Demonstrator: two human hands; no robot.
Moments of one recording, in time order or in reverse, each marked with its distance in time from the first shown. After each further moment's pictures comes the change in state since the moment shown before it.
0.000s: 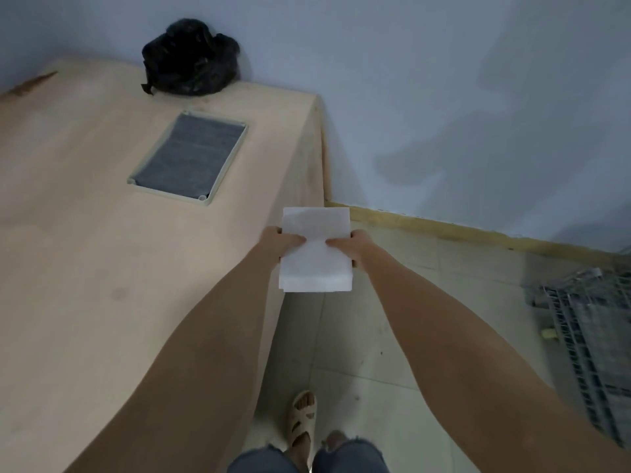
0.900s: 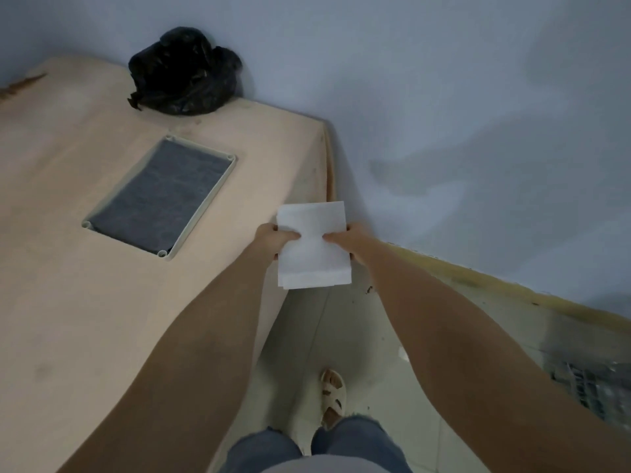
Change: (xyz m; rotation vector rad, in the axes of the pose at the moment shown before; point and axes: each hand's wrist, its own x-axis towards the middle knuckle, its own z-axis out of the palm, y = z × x) left_hand 0.166 0.101 0.036 -0.091 0.132 -0.097; right_hand 0.180 -0.122 -0.064 -0.112 -0.119 -0.025
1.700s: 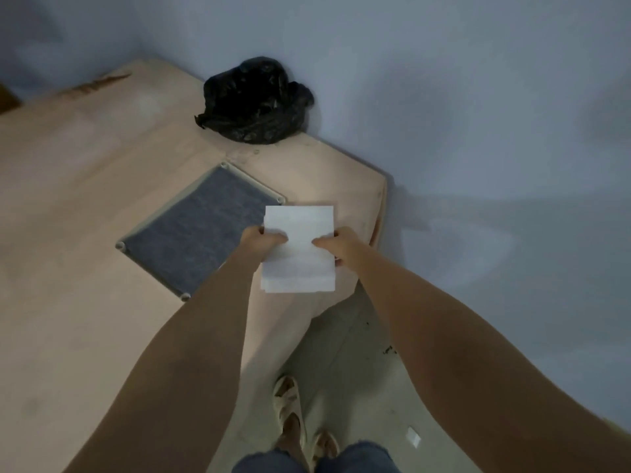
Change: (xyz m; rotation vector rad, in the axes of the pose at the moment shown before) left_hand 0.091 0.056 -0.103 -0.132 0.299 0.031; right_hand 0.096 -0.140 0.078 -0.230 -0.181 -0.095
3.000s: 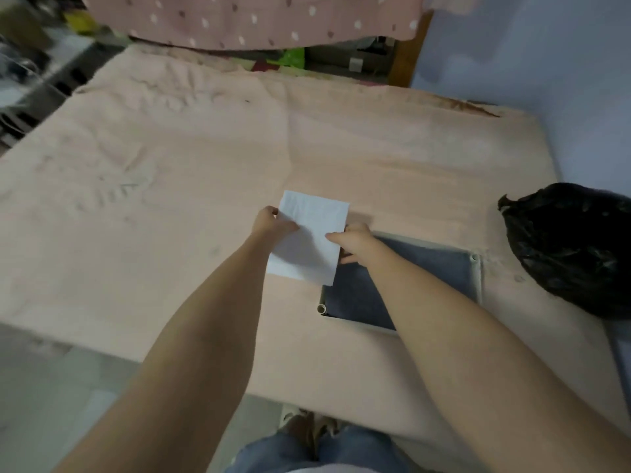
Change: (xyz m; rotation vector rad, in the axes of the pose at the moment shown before) left_hand -0.043 -0.087 -0.241 -0.346 1.049 -0.363; right_hand 0.013 -0.155 0.289 -0.661 -0.851 -0.340
